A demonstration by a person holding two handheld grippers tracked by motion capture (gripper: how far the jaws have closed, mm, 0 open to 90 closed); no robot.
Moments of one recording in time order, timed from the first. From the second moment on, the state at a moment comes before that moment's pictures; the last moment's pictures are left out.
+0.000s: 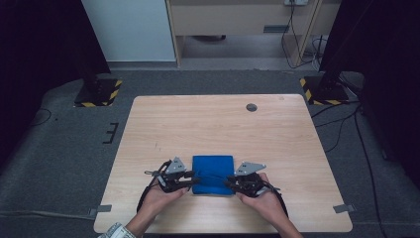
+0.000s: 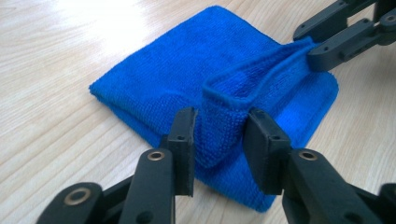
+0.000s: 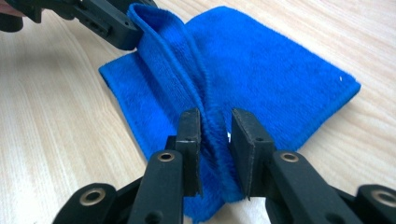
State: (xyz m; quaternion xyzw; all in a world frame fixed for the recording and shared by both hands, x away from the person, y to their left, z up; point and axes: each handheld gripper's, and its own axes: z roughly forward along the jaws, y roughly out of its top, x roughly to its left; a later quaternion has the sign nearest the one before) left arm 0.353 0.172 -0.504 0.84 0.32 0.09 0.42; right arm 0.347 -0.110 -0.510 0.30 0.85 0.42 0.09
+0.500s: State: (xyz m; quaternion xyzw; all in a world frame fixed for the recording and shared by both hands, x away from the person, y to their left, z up) left arm 0.342 0.177 -0.503 0.84 0.32 0.09 0.43; right arm 0.334 -0.120 -0.509 0.31 0.85 0.42 0.09
